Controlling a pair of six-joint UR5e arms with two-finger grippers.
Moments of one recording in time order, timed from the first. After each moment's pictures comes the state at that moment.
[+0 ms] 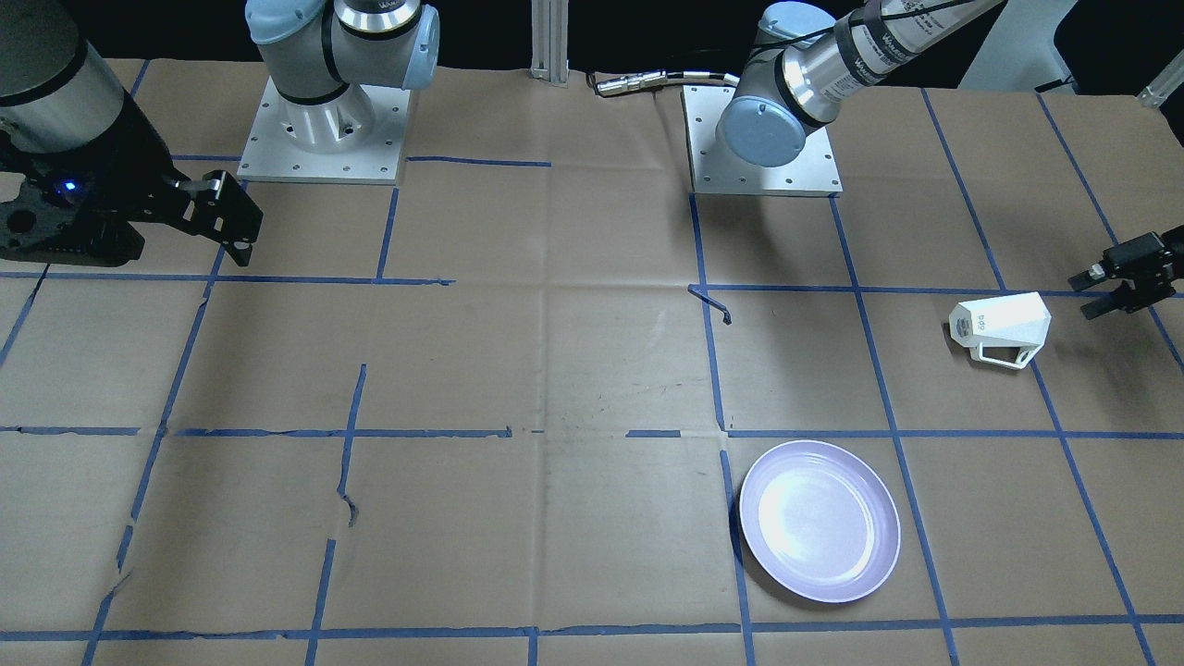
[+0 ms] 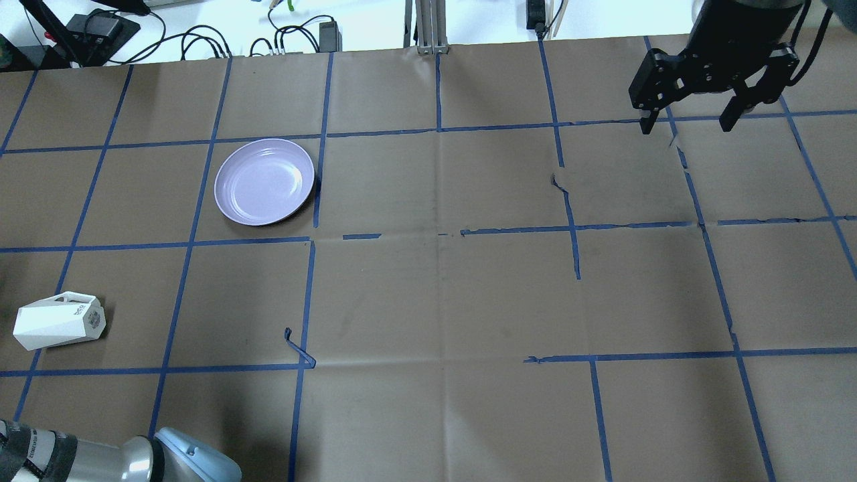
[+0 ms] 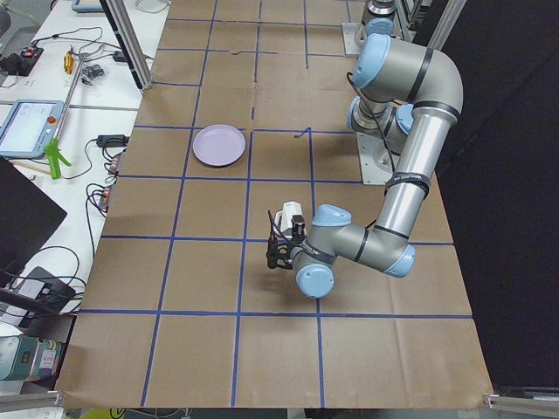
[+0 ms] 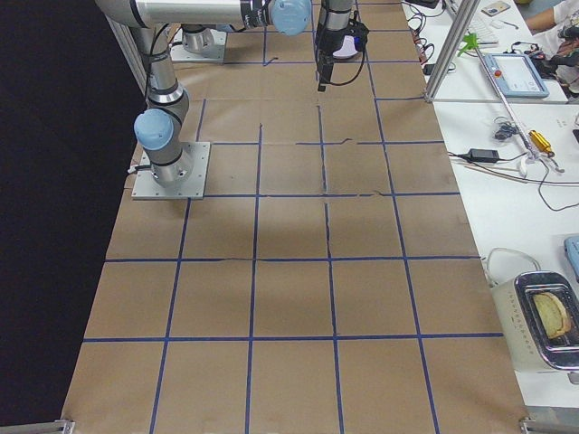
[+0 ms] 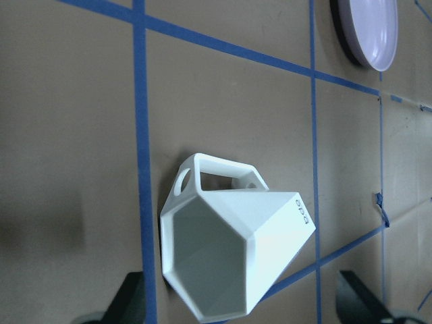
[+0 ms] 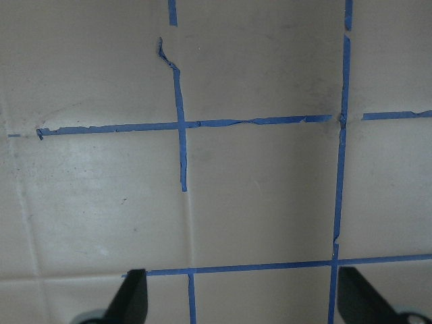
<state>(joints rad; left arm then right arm) -0.39 -2.14 -1.49 -1.82 1.19 1.34 1.47 -1.48 1.43 -1.44 -1.60 -0.06</state>
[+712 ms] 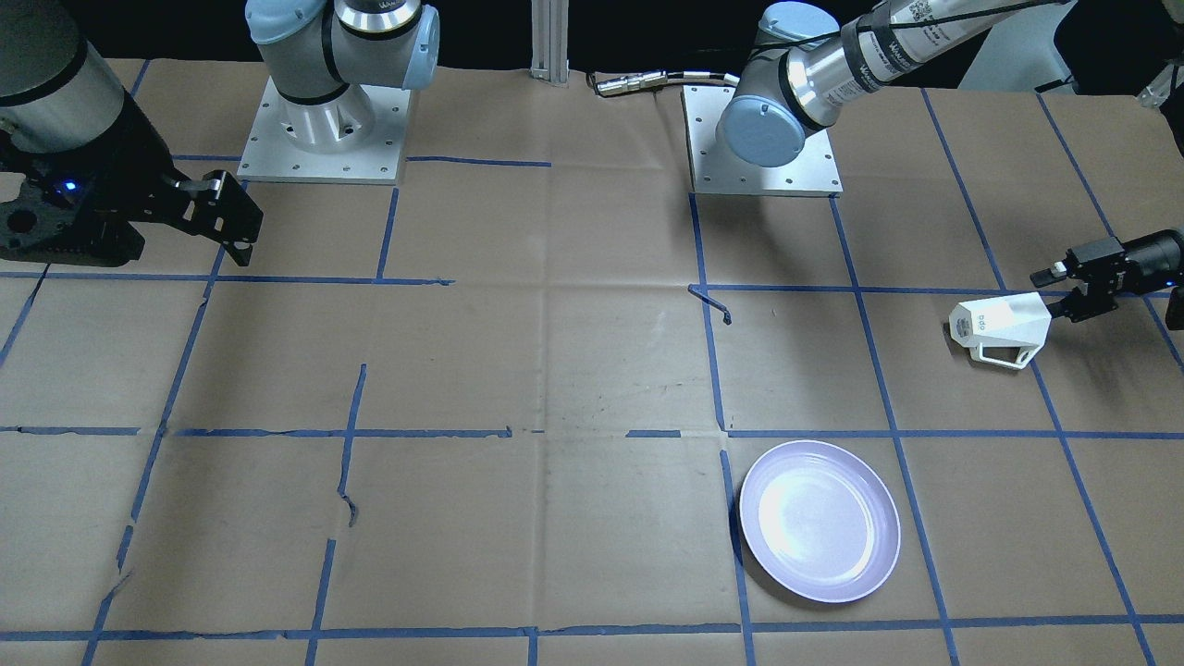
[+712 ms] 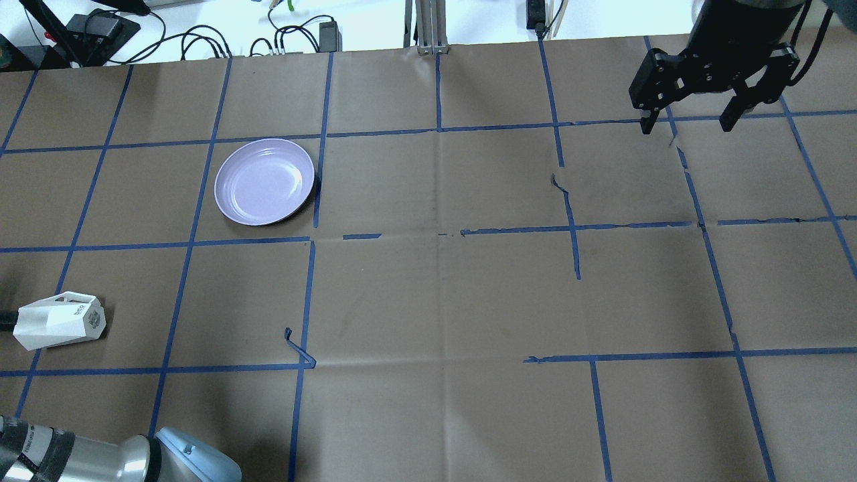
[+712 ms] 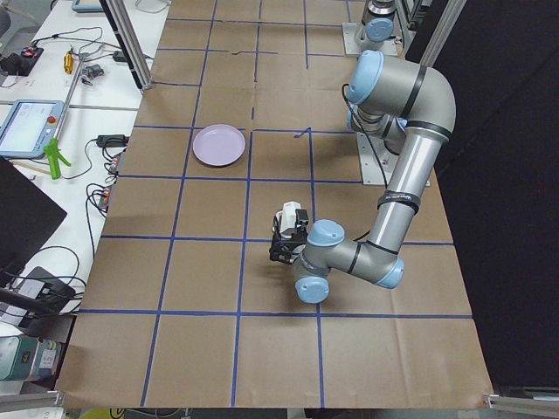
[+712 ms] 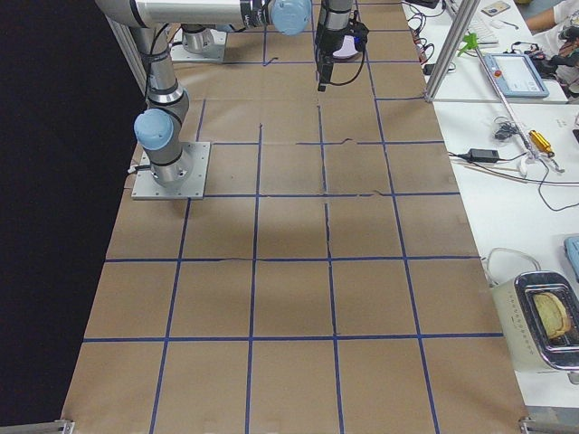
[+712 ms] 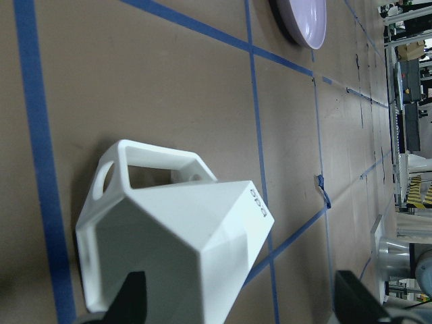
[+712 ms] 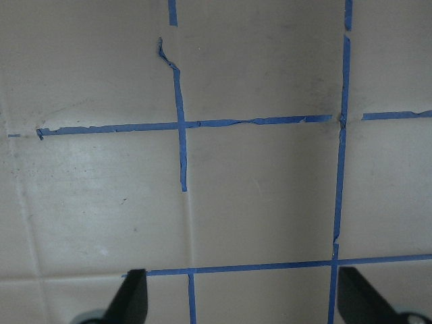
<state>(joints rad) -0.39 -2.19 -1.52 -1.96 1.17 1.46 1.47 -1.48 1.43 -1.44 -1.60 -0.06</state>
